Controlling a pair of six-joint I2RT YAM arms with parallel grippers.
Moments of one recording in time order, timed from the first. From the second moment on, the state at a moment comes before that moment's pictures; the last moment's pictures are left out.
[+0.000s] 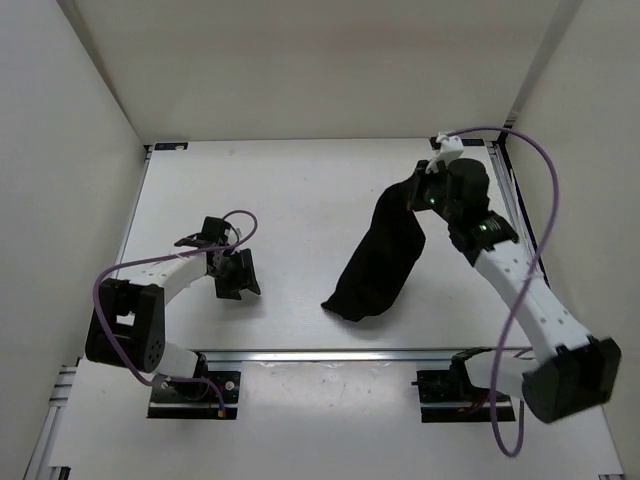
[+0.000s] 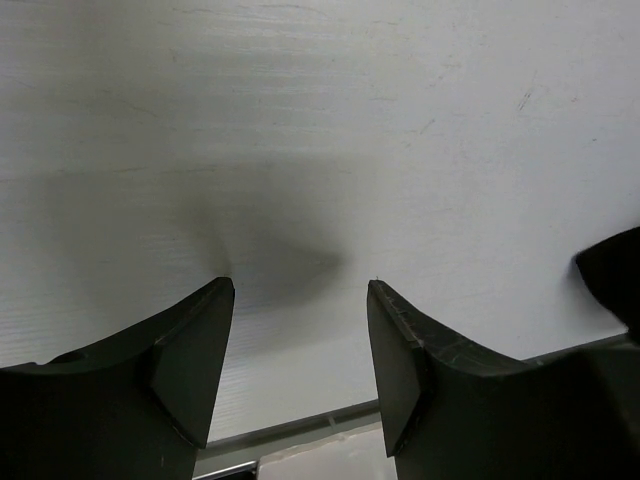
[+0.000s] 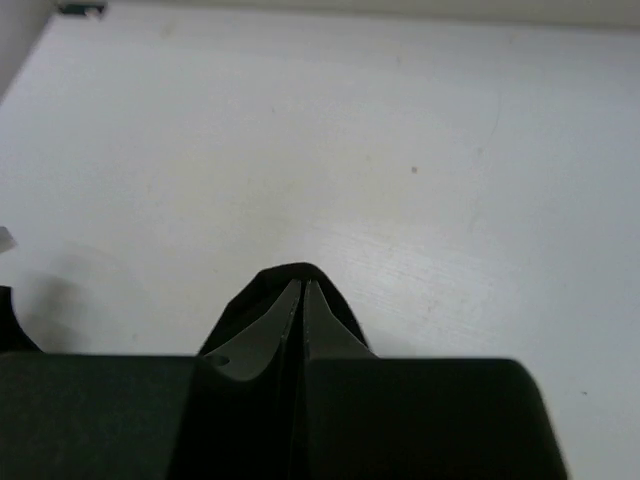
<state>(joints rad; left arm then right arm) -0.20 1.43 0.74 -0.57 0.24 -0.39 0.37 1.13 1.08 -0.21 -0.09 0.21</state>
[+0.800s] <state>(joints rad) -0.22 1.50 0.77 -0.55 0.28 -0.40 0.31 1.39 0.98 -0.60 -0.18 0.25</state>
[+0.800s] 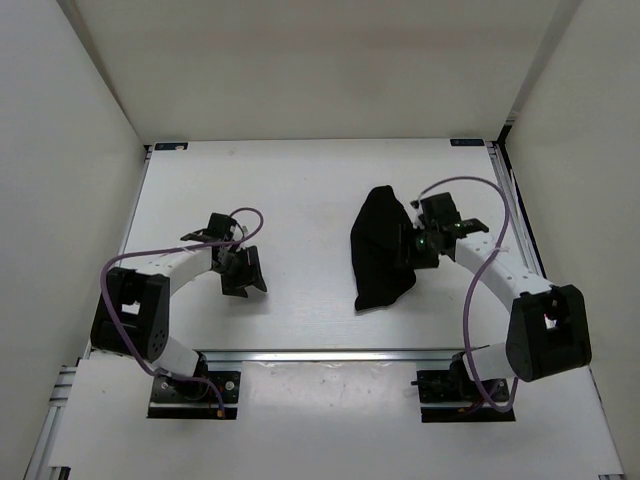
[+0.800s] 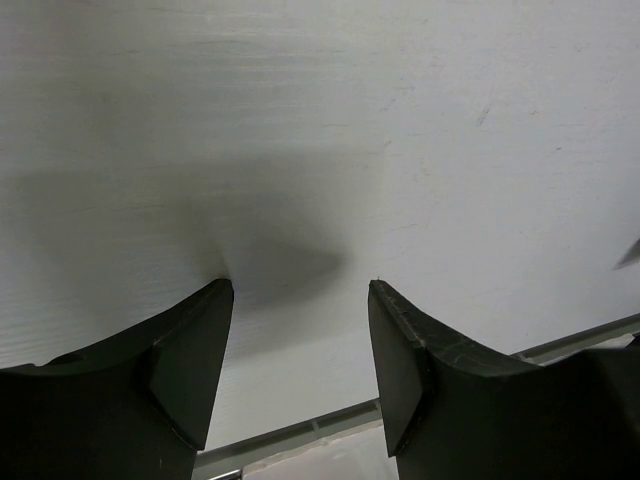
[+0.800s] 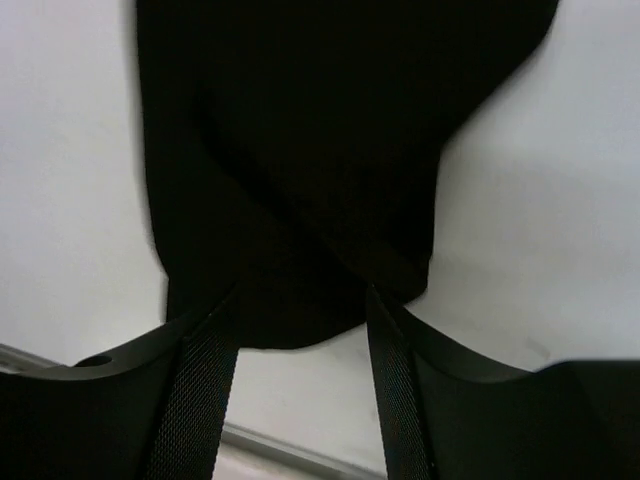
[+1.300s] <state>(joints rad) -0.31 1.60 0.87 -0.53 0.30 -0.40 0.25 1.47 0.86 -0.52 -0.22 0.33</state>
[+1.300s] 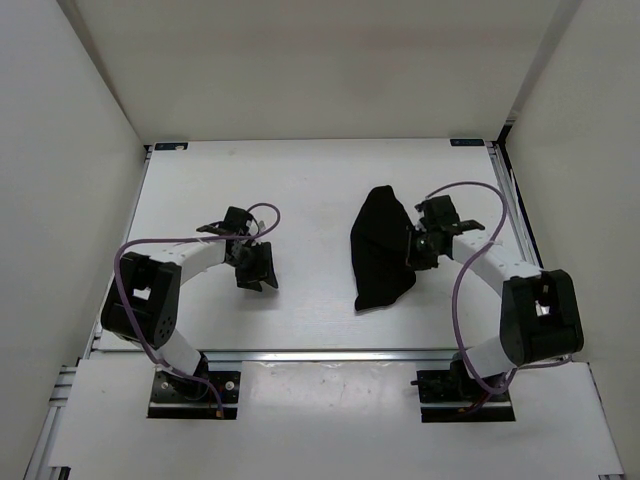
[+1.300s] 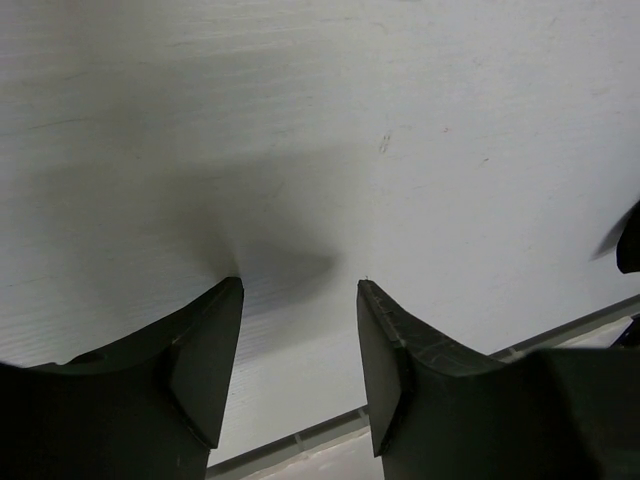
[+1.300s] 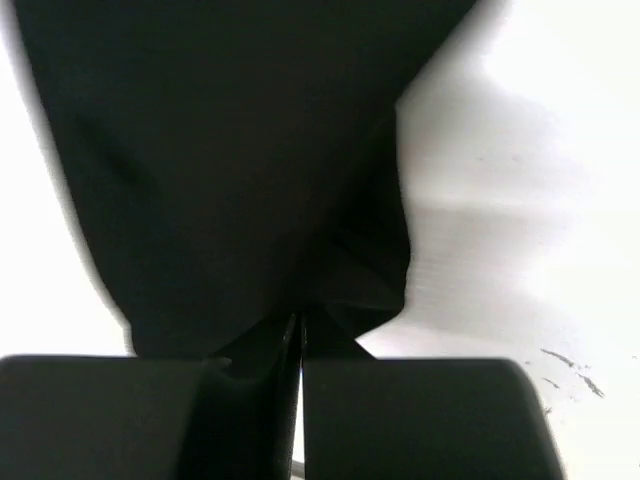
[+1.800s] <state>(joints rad) -0.30 1.60 0.86 -0.50 0.33 -0.39 0.45 1.60 1.51 -0.59 -0.26 0.29</state>
